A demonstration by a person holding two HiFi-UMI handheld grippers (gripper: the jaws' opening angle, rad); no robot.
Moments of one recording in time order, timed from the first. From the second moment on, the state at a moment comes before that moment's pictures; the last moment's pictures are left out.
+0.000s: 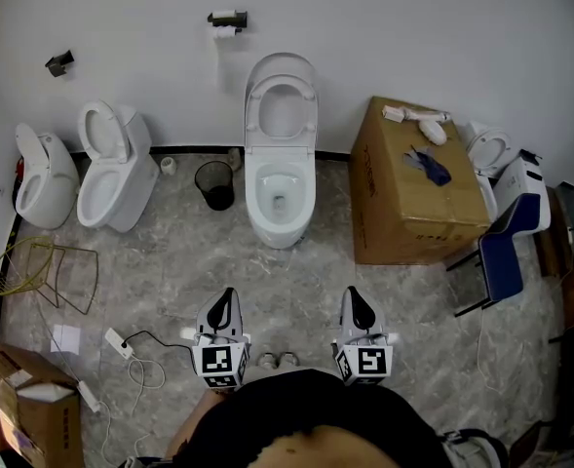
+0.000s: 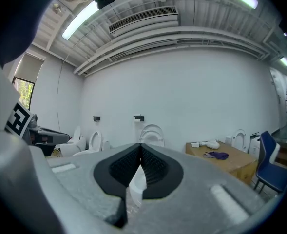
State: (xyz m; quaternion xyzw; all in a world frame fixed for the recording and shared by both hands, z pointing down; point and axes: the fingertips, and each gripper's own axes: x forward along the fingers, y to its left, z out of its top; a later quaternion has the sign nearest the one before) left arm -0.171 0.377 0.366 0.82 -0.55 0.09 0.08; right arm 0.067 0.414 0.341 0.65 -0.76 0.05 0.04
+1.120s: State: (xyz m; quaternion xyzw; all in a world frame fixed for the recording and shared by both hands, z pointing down) left arm -0.130 0.369 0.344 0.83 -0.56 0.01 0.07; right arm 0.086 0.391 0.350 0.61 -0.79 0.07 0.05
